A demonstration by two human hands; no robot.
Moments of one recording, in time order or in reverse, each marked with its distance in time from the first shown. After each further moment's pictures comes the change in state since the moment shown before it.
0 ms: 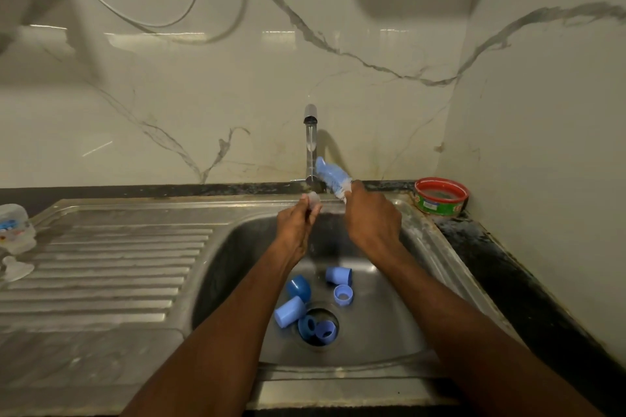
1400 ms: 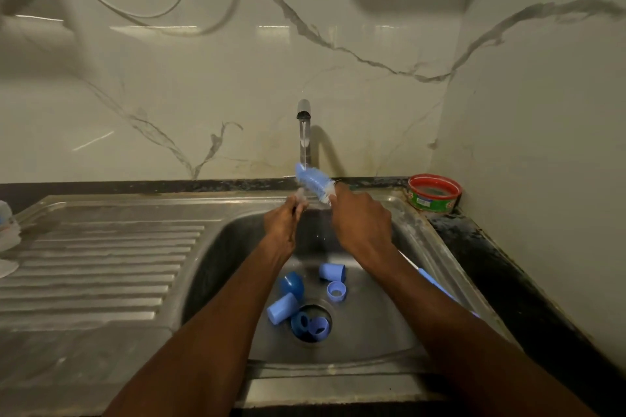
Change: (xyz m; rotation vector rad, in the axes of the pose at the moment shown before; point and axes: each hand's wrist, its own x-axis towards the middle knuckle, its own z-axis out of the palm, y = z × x) left_hand 0.005 -0.002 -0.010 0.064 0.112 -0.035; right_hand -0.015 -0.005 -0.007 -0.054 -0.038 -0.088
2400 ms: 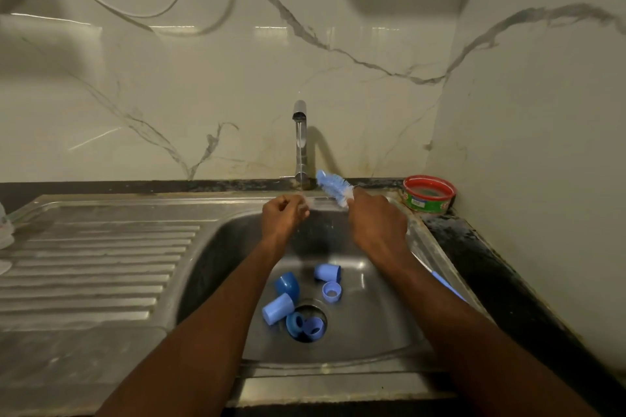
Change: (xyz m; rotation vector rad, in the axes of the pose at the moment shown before) left_hand 0.011 -0.002 -0.004 0.320 -0.119 0.246; right_hand 0.004 0.036 0.005 -0.019 -0.014 0.079
